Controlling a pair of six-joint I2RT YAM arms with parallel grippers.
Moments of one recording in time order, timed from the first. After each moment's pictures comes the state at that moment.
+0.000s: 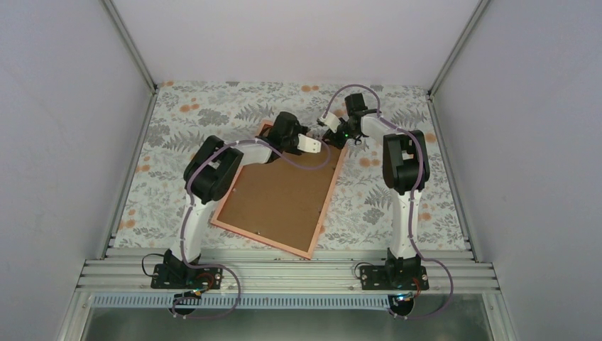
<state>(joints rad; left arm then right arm) -0.59 2.27 1.48 0.21 0.16 1.21 0.22 2.25 1.66 -0.56 -0.51 -0.78</state>
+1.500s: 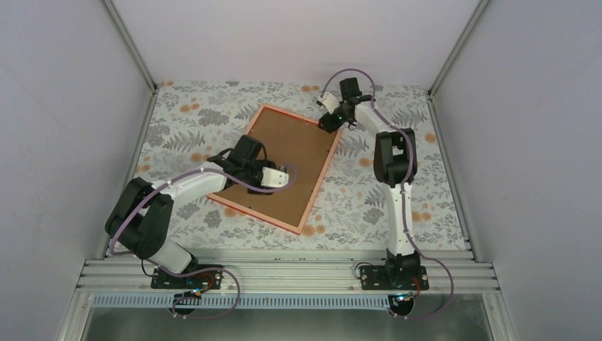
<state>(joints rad) -0.57 1.55 0.91 -0.29 0.34 1.03 0.23 2.45 2.05 -0.63 -0.33 -0.55</state>
